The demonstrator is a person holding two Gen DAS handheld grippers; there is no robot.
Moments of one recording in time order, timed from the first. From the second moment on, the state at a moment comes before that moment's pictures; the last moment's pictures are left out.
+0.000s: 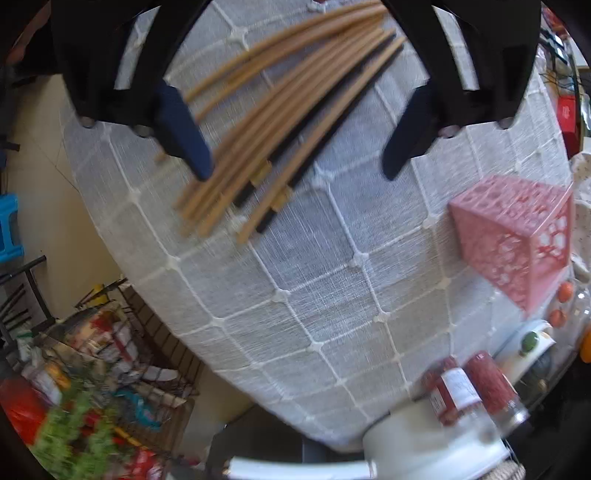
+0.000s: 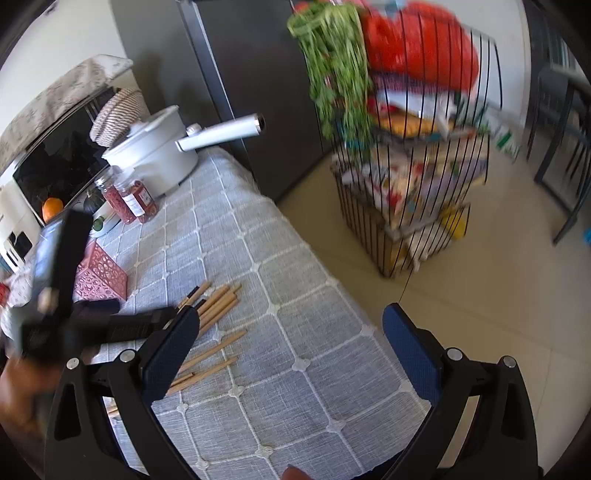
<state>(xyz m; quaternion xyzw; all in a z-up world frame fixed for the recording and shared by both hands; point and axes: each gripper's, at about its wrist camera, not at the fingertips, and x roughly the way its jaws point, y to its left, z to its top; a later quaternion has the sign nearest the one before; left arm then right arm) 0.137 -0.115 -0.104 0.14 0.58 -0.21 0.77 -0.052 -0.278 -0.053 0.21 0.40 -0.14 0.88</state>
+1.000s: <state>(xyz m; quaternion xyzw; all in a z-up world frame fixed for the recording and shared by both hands) 0.155 -0.137 -0.137 0.23 0.62 -0.27 0.70 -0.018 -0.286 -0.105 0.29 0.49 -0.11 0.81</state>
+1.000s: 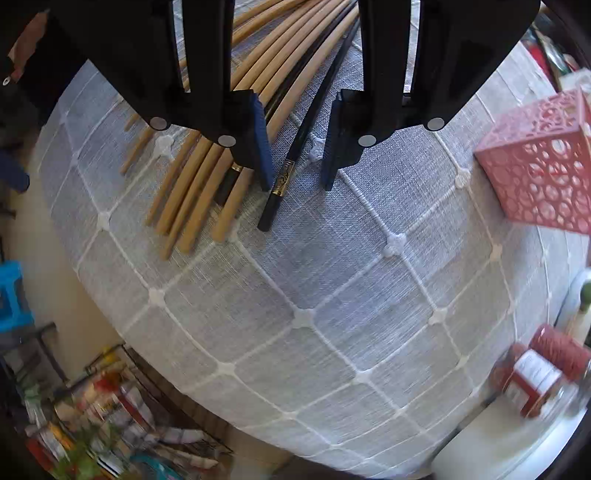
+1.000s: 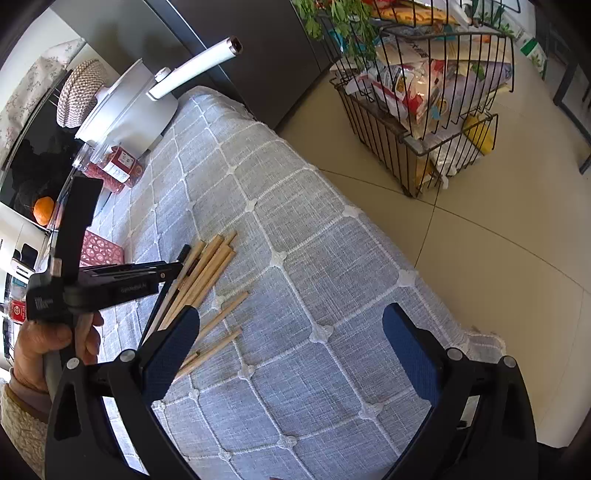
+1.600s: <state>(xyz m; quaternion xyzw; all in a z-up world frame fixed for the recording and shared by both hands) 0.054 -0.037 0.012 0.18 0.37 -0.27 0.87 0.007 -0.250 -0.133 0.35 0.58 -0.13 0.73</state>
